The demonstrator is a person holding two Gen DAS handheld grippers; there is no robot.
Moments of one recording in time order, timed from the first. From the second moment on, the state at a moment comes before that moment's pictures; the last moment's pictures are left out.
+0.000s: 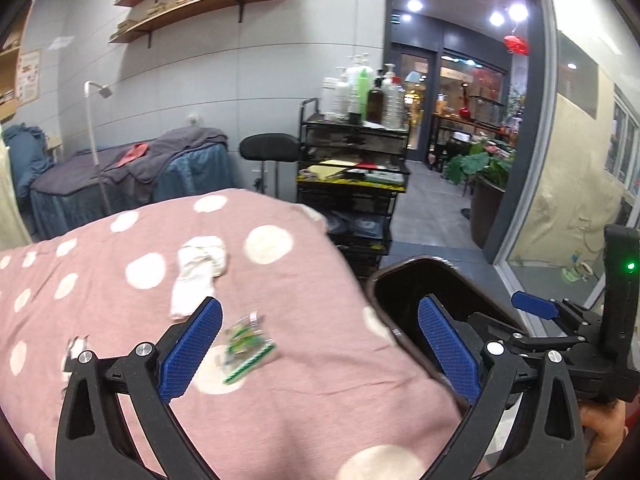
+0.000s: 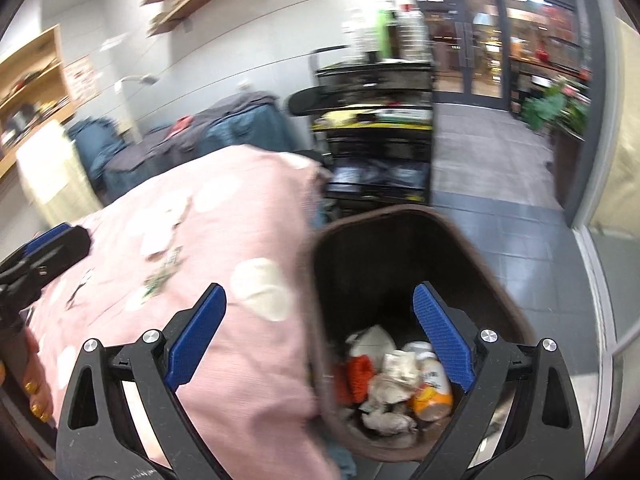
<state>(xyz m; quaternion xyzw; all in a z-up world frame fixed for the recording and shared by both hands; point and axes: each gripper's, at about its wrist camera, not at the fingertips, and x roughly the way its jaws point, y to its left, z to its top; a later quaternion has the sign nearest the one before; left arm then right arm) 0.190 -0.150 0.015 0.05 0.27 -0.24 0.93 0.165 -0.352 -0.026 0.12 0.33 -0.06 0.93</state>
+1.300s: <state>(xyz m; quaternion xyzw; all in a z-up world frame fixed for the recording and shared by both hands) 0.259 0.039 -0.037 0.01 0.36 -0.08 0.93 0.366 -0.137 -0.096 -0.13 0.56 0.07 0.82</state>
